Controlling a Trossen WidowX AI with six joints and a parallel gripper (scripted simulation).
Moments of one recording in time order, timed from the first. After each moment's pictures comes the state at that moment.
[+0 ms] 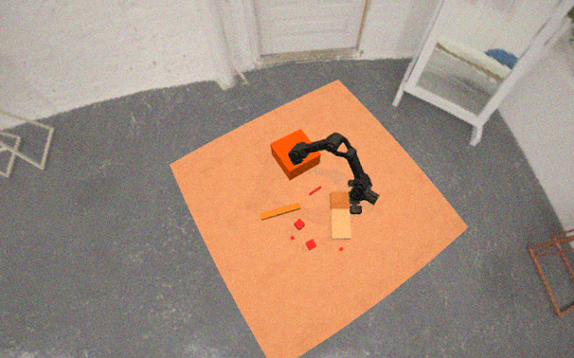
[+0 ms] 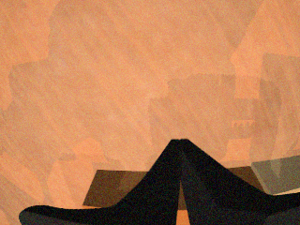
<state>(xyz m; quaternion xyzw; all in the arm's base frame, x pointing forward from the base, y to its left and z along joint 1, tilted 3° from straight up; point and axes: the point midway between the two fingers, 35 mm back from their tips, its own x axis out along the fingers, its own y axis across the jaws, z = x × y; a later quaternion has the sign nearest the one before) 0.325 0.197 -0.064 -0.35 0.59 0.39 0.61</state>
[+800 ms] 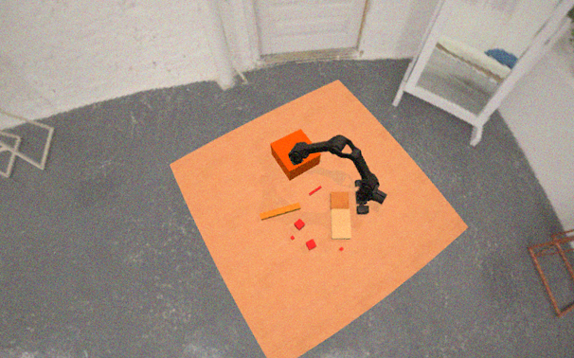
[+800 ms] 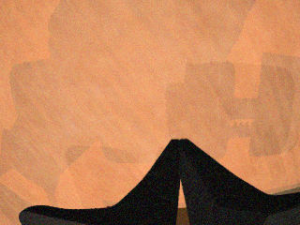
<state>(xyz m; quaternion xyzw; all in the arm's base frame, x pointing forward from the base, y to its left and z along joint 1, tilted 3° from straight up) 0.342 0.230 -0.060 -0.35 0.59 0.40 0.62</state>
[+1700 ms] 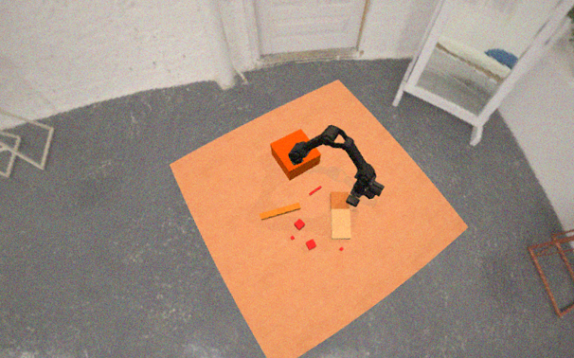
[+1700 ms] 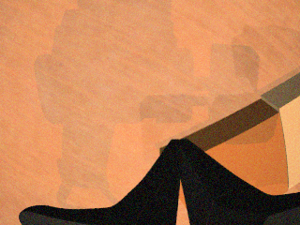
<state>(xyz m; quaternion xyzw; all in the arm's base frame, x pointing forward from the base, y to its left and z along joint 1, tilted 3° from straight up) 0.309 0.210 -0.011 -0.20 0.67 0.24 0.68</state>
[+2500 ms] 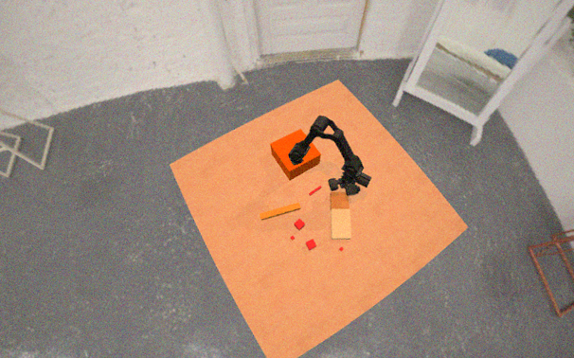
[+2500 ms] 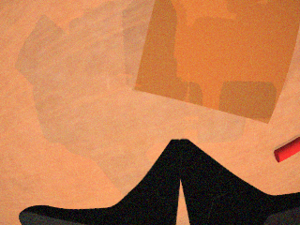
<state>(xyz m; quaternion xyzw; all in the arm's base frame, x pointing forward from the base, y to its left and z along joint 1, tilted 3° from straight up) 0.244 0.176 -0.014 0.09 0.71 -0.05 0.69</state>
